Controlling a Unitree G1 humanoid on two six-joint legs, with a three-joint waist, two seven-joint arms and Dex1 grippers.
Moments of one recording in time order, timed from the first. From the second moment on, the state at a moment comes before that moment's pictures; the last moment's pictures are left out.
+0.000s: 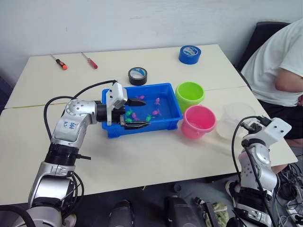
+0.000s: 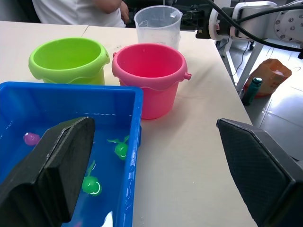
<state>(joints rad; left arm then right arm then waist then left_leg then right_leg) -0.72 0.56 -0.08 0.13 -0.33 0.39 -1.11 -0.29 -0.15 -0.52 -0.04 0.35 0.36 -0.23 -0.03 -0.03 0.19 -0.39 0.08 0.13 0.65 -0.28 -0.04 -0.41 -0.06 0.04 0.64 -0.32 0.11</state>
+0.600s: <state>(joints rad) -0.83 0.57 -0.02 0.25 -0.35 0.41 -1.15 -0.30 -0.56 -0.41 -0.16 0.36 0.51 0.11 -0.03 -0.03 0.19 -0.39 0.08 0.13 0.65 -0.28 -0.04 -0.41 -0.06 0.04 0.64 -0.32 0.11</state>
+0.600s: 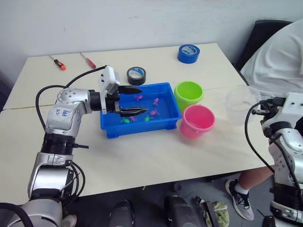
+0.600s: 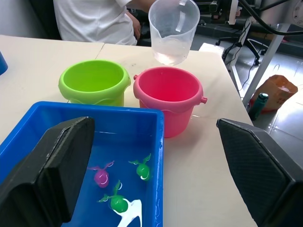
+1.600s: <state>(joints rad) -0.83 0.56 -0.02 0.25 -0.35 0.36 -1.16 -0.37 -0.80 -0.15 -0.16 -0.01 0.30 0.37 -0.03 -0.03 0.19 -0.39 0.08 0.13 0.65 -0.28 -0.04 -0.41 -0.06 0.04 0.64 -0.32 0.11</state>
